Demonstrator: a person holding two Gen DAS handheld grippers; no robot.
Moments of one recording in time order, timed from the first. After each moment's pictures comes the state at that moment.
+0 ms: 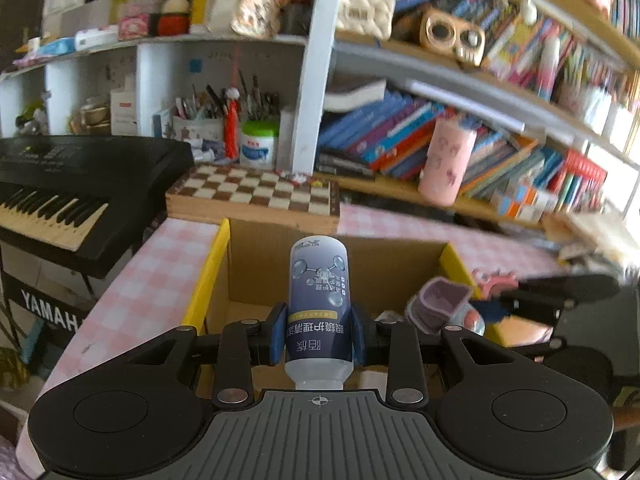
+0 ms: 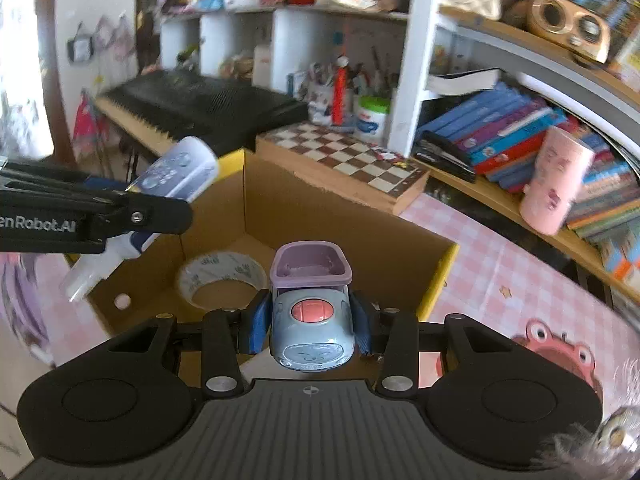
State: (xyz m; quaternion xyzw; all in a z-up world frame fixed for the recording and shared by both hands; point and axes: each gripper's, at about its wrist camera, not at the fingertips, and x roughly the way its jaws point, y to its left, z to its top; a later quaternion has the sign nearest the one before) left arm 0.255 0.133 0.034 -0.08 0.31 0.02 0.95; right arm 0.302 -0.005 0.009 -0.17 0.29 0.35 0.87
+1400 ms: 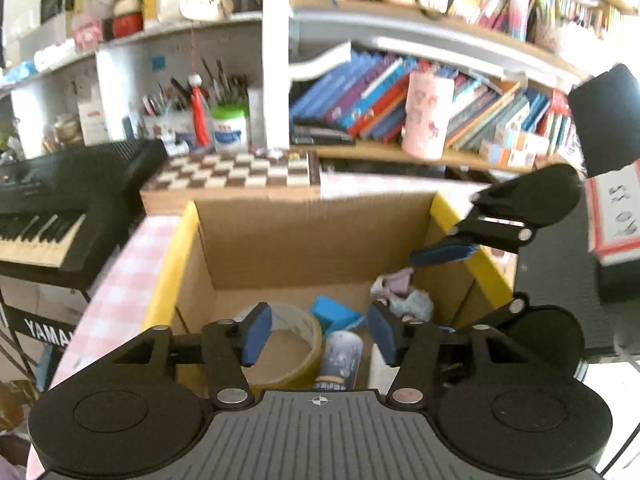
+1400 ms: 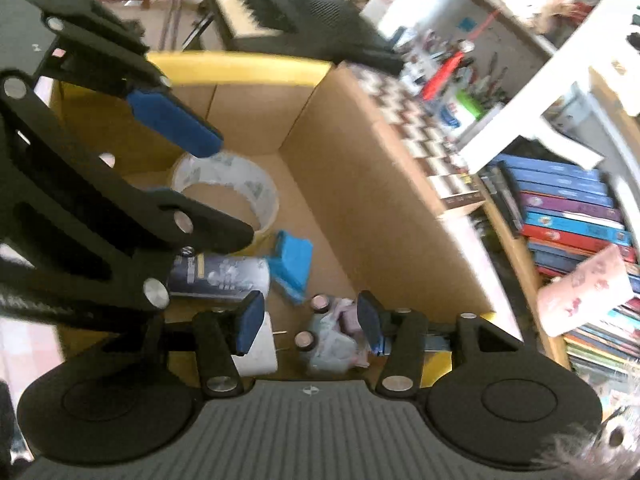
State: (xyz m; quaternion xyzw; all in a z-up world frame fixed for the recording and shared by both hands) left arm 0.259 0.114 0.021 -0.02 0.33 0.00 0.95; right arm 0.312 0.036 -0.020 -0.41 0.27 0.39 0.78
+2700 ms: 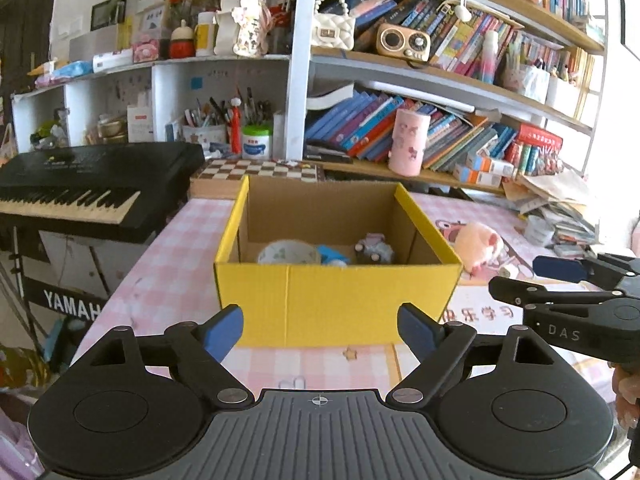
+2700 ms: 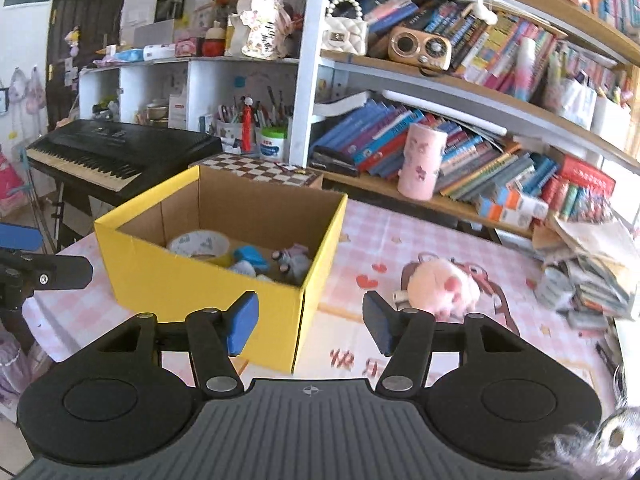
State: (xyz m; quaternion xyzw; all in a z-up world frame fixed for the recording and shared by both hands) left arm 0.087 0.118 0.042 -0.05 0.29 0.01 0.96; right arm 0.128 -0.075 0.021 -0.10 0.23 0.18 0.95
